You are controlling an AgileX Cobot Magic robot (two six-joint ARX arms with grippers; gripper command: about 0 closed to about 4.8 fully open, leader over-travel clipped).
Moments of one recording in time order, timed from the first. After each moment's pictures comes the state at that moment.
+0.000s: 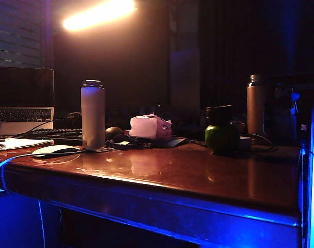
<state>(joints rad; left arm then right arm) -0.16 0.11 0.01 -0.17 0.02 0.01 0.24 0.01 0.07 -0.33 0.02 0.08</state>
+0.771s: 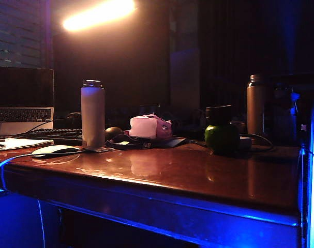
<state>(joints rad) -0.16 0.07 0.01 -0.17 0.02 0.01 0.22 0.00 0.06 -0.33 0.02 0.08</state>
